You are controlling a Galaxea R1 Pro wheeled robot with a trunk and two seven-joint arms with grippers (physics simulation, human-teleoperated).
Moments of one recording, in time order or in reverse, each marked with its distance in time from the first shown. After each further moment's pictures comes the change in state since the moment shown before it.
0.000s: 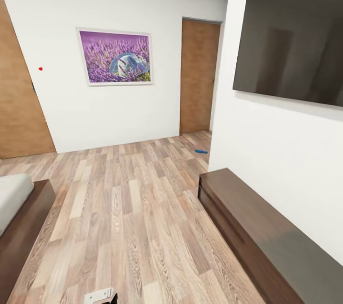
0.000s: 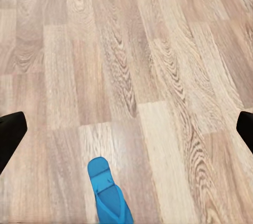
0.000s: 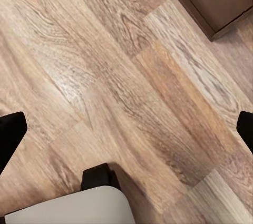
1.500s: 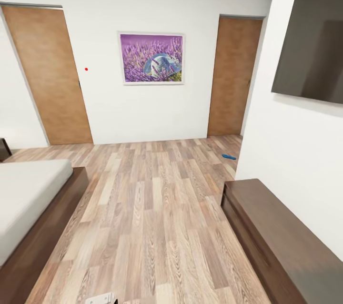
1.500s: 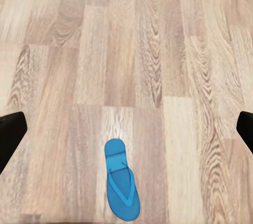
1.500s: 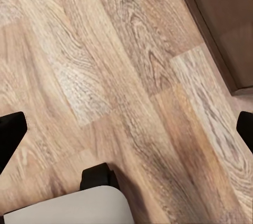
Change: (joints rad) left arm 0.000 -0.002 -0.003 0.035 -0.004 0.000 0.001; right arm 0.000 0.000 0.000 0.001 0.005 0.000 0.000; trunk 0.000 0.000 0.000
